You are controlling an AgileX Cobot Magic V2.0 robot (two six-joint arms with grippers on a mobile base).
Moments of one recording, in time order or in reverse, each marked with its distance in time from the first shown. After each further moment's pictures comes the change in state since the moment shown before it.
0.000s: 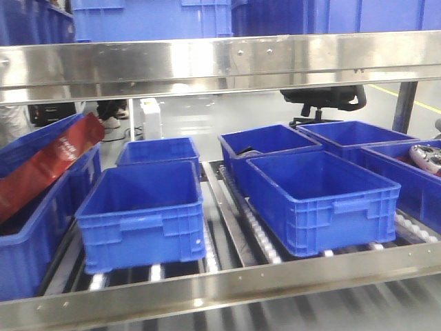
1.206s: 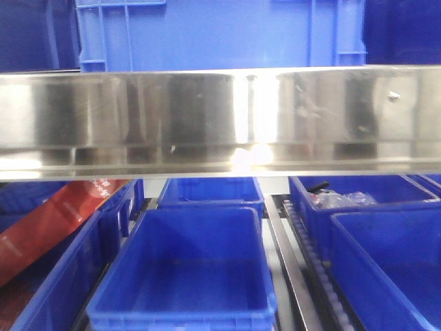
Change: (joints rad) left arm 0.000 0.000 0.000 0.000 0.000 0.000; right arm 0.000 0.000 0.000 0.000 0.000 0.000
